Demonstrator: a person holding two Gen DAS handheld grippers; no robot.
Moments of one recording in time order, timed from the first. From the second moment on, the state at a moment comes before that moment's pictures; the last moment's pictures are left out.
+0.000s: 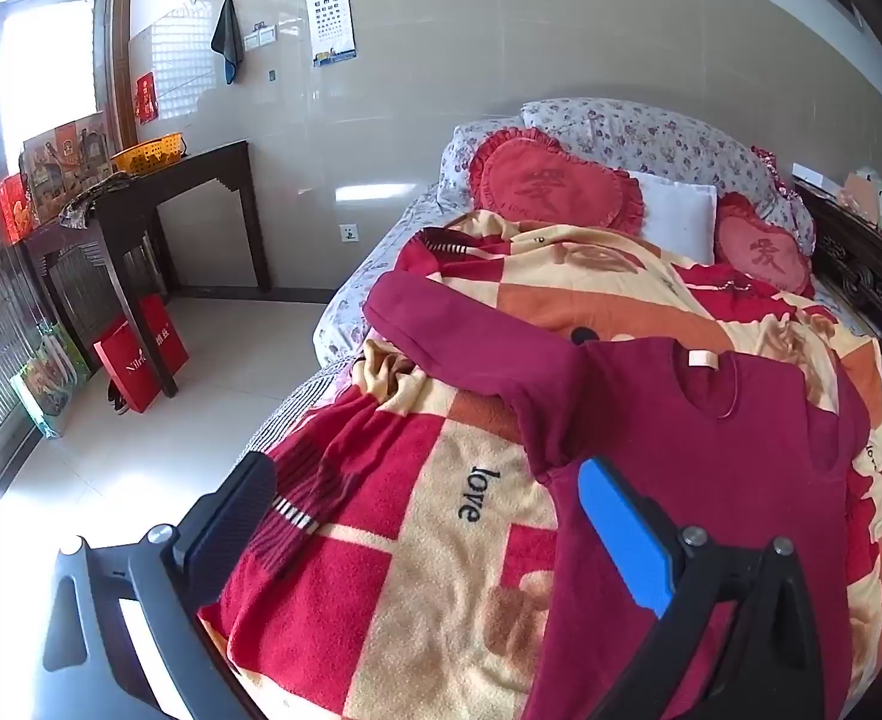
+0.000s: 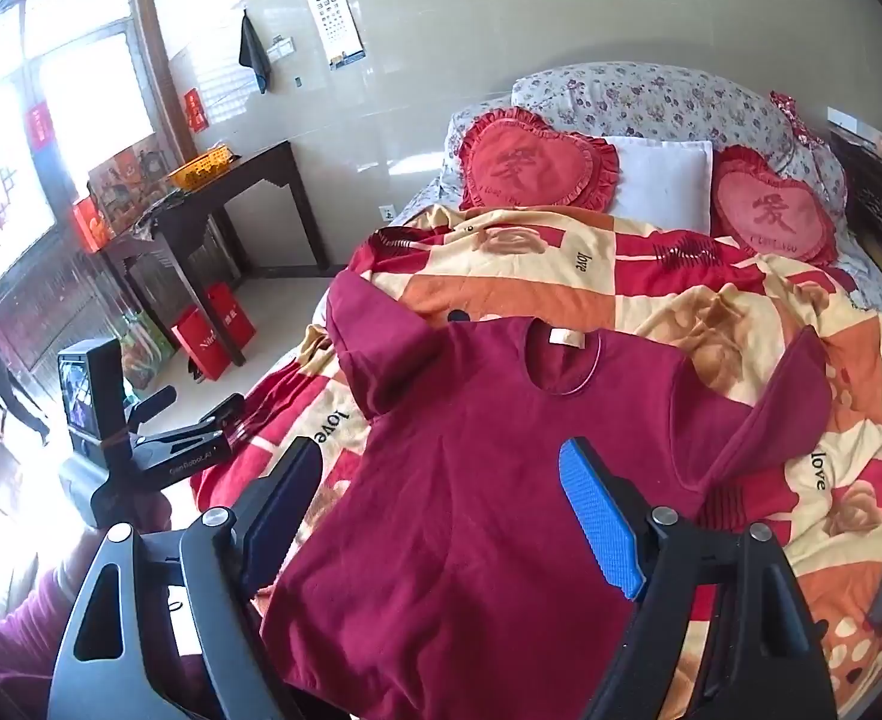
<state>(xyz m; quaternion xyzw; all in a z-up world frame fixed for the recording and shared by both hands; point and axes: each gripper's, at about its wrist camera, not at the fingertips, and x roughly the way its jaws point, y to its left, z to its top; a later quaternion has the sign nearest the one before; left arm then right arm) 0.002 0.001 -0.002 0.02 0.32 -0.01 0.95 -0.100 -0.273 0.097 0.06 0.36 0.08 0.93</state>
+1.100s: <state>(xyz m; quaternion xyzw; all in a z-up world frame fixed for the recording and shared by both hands) 0.051 -0.048 -0.046 0.01 0.40 -0.06 0.91 -0.027 -0.291 0.053 0.10 0.38 0.02 0.92</state>
